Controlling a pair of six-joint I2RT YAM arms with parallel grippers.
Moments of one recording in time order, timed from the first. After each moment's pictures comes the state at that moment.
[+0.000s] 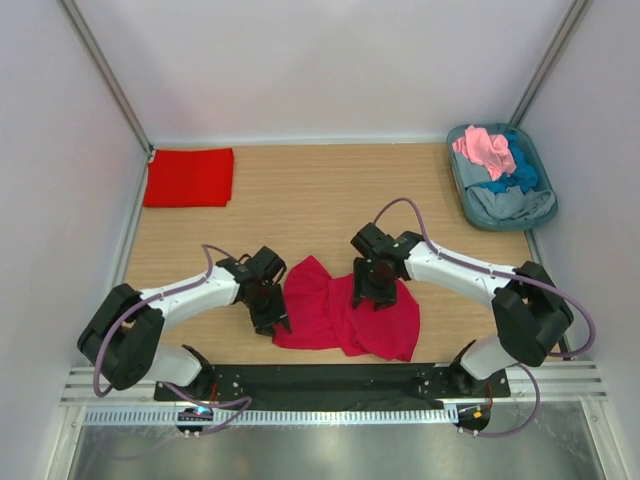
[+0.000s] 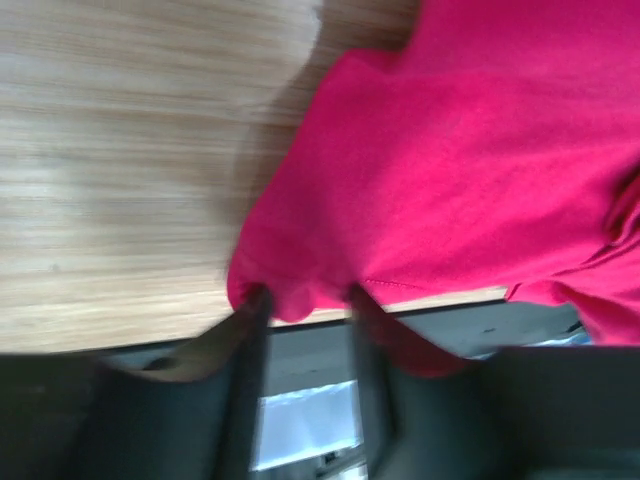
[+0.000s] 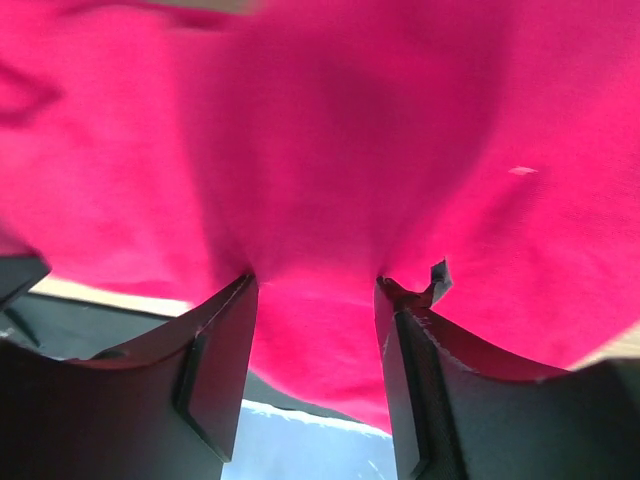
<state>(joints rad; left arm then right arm) -0.68 1.38 0.69 -0.68 0.23 -1.00 0.74 1.50 0.96 -0.79 -0.07 0.81</state>
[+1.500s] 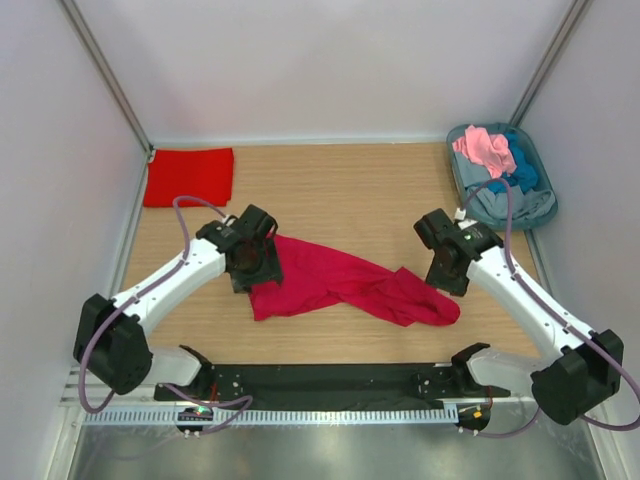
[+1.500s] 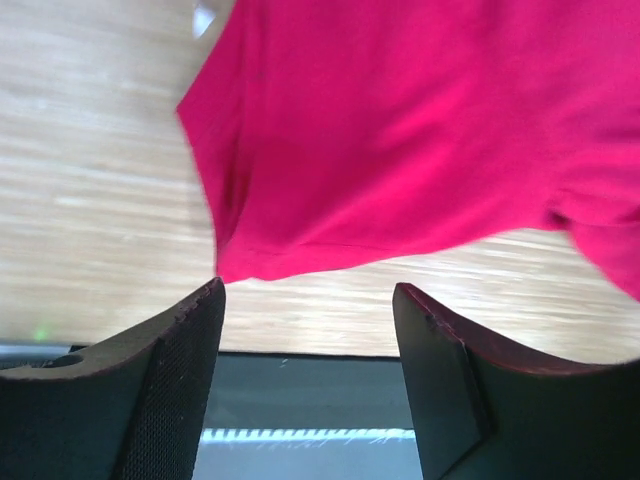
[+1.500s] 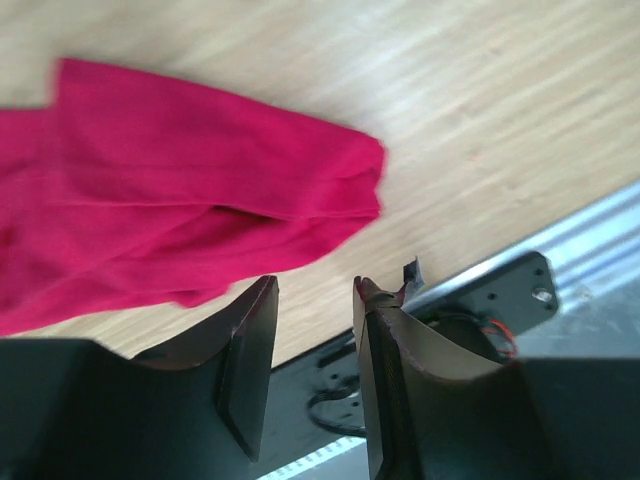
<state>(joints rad) -0.57 1.38 1.03 -0.97 -0.07 -0.84 0.45 1.15 0.98 -1.27 0.43 0.89</state>
